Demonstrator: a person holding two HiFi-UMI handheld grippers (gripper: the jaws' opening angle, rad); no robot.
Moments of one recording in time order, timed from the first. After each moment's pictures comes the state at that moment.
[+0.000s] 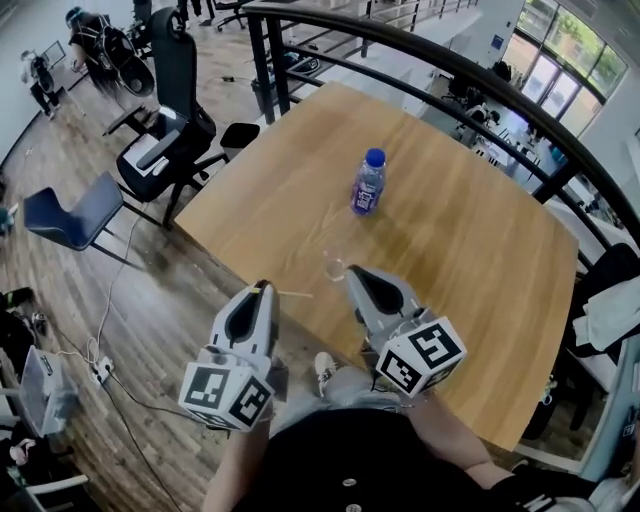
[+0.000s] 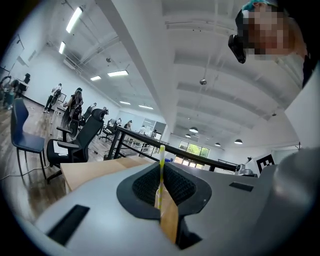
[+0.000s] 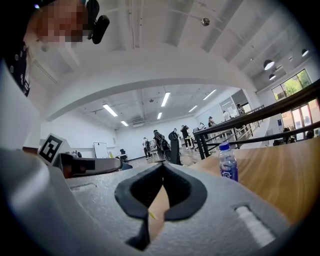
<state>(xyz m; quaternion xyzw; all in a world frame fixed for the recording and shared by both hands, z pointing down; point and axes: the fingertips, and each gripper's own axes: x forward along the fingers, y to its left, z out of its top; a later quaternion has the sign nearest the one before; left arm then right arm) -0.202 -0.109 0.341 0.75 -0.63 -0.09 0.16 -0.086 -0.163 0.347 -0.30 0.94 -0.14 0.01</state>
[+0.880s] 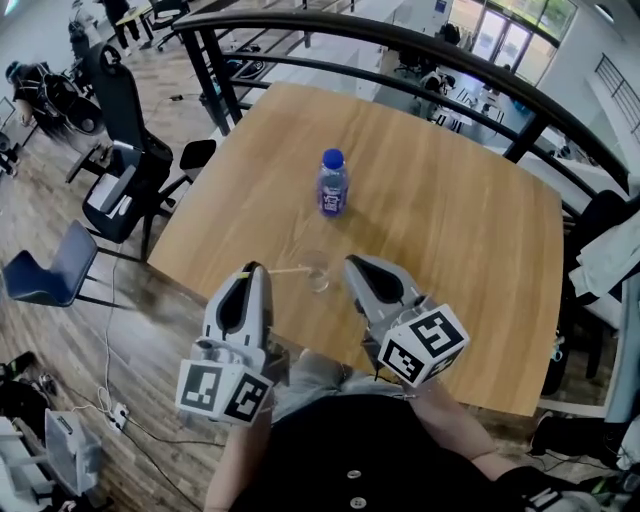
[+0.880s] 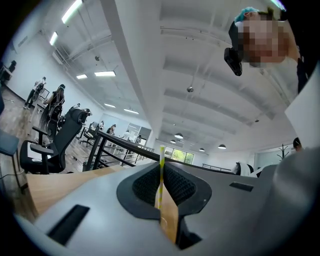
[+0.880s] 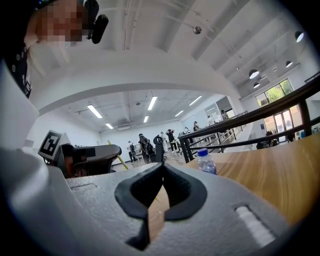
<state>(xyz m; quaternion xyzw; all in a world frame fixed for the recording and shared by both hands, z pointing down) -0.184 -0.185 0.308 0.81 -0.56 -0.12 0.12 -0.054 -0.212 0.349 -0.39 0.91 -0.14 0.02</state>
